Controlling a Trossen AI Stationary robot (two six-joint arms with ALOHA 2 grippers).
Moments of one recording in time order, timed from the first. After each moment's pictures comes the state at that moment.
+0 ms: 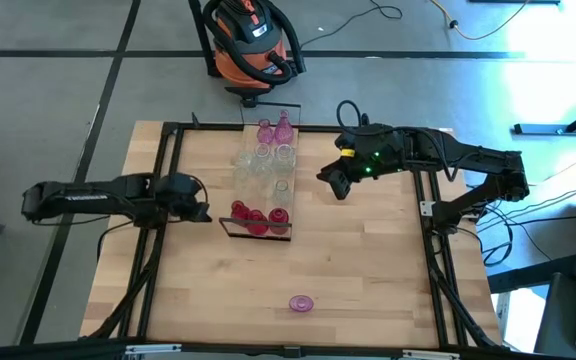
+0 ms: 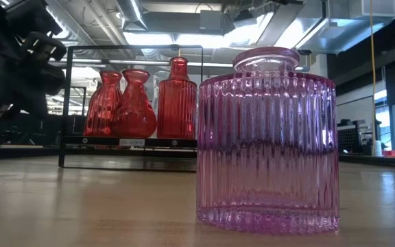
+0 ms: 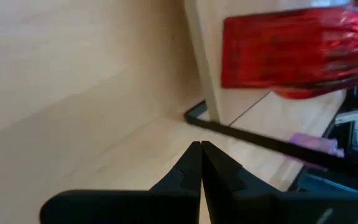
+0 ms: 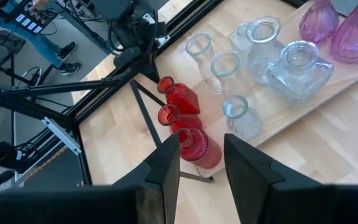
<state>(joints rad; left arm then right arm) 0.18 0.51 0.32 -0.66 0.24 -1.17 -0.03 1.43 1.67 -0.89 0.04 0.65</state>
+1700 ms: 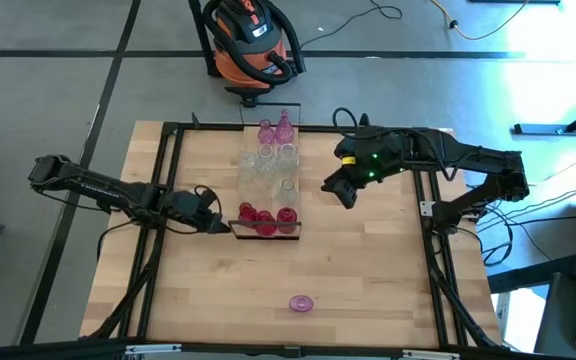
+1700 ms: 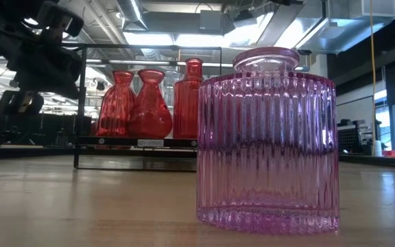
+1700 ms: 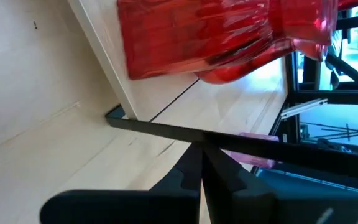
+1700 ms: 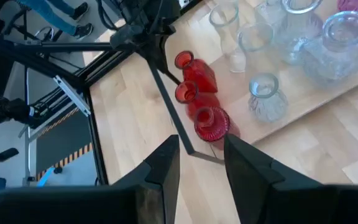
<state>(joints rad) -0.16 0.76 0.32 -0.17 0.00 -1.39 -0.03 1.43 1.67 -0.96 -0.10 0.57</state>
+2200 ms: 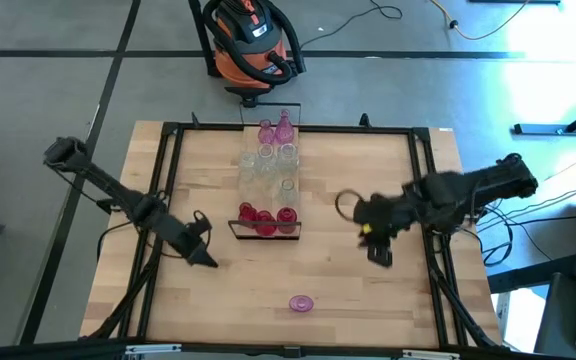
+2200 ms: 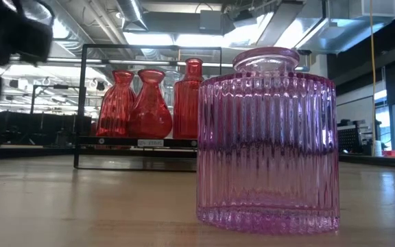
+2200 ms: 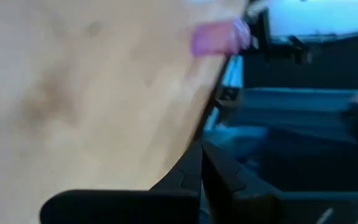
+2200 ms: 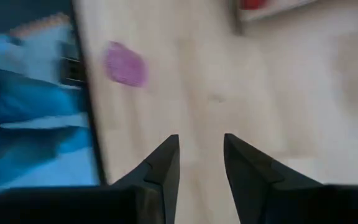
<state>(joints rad) -0.52 0.77 0.32 -0.05 0.02 -1.45 0.34 1.36 1.50 -1.20 -0.08 0.58</state>
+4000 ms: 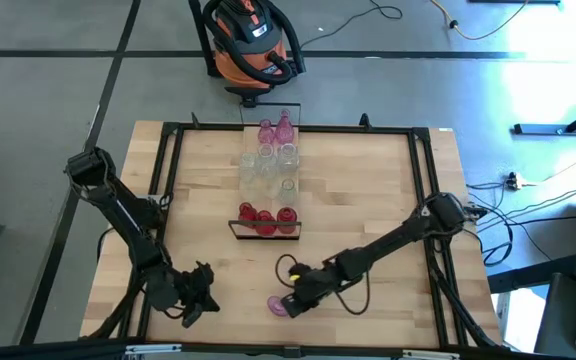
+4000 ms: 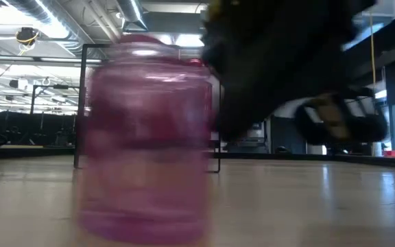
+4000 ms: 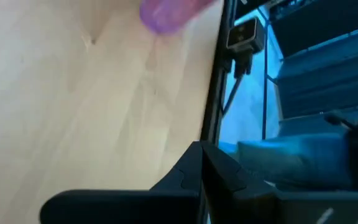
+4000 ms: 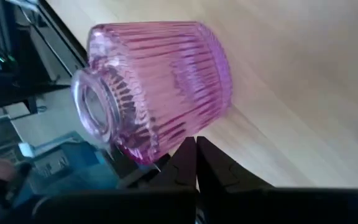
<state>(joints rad) -0.97 1.39 0.56 0.18 -0.38 -1.33 0.48 2.04 1.31 -0.05 -0.19 1.52</state>
